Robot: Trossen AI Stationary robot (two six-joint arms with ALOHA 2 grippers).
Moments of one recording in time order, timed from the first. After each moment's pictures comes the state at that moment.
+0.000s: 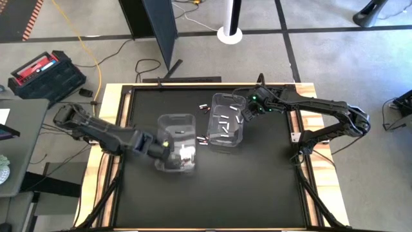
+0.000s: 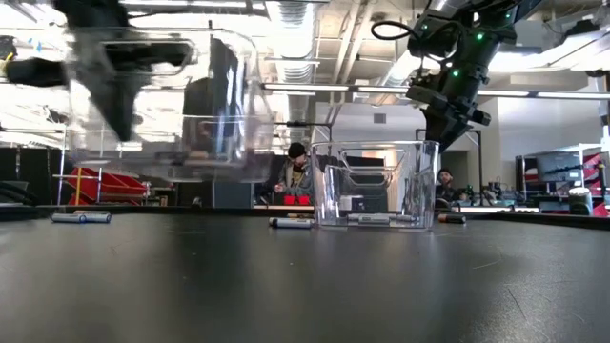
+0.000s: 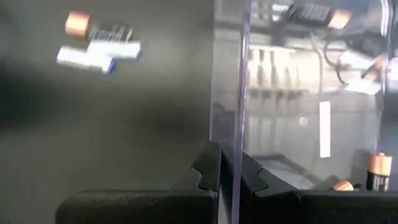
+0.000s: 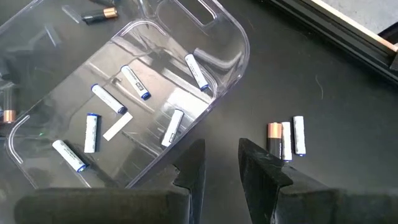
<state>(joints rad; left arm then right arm) -0.32 1.31 0.97 -1.06 -0.35 -1.94 -0.47 1.28 0.94 -0.71 0.21 0.42</state>
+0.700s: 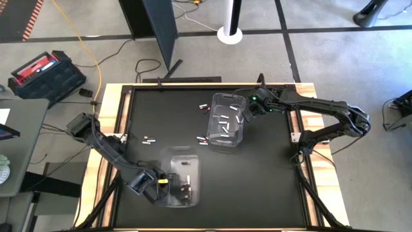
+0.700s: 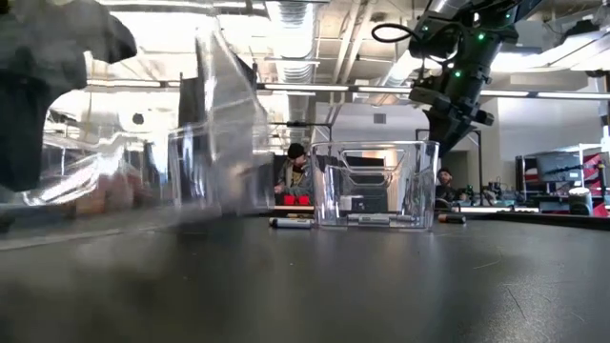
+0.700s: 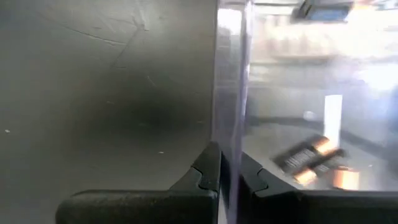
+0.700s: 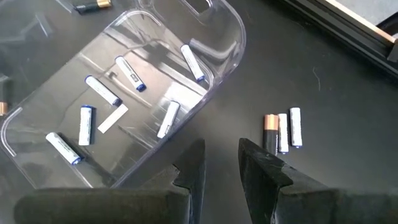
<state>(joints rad) -0.71 1.60 0.98 -0.74 -0.34 -2.29 -0.47 1.28 0.94 -0.74 0.21 0.43</state>
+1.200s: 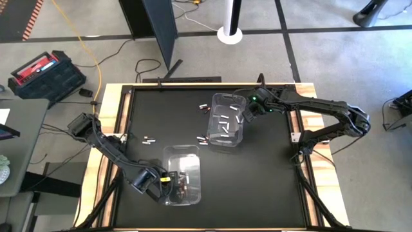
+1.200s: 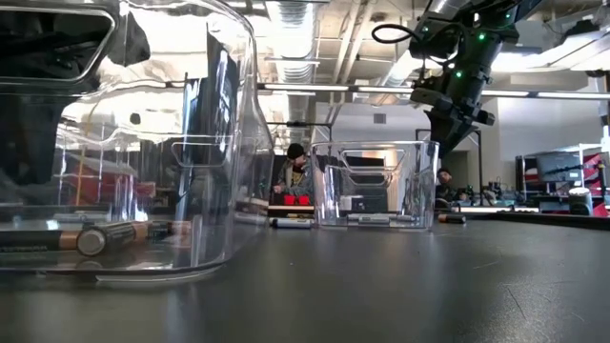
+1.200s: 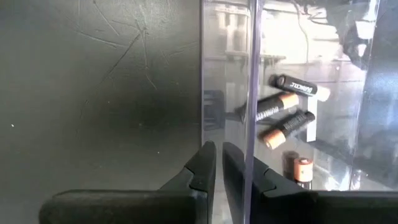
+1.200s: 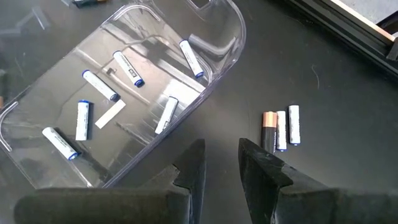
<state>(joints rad) -0.68 1.61 1.01 -0.77 -0.32 -2.29 -0.47 1.28 0.94 -0.75 0.21 0.41</state>
